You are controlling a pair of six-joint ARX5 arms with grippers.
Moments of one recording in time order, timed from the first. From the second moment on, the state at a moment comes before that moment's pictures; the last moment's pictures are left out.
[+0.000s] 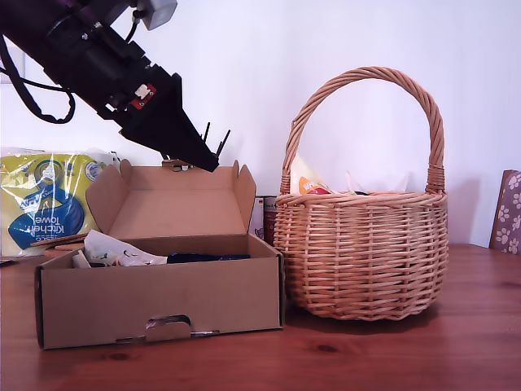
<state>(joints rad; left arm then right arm) -0.51 1.42 0.94 -0.25 0.41 0.54 0.30 0.57 1.03 -1.02 -0.54 -0.13</state>
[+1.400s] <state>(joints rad) -0.55 1.94 1.25 -0.51 0.34 0.56 0.52 0.67 1.03 -1.04 -0.54 -0.14</state>
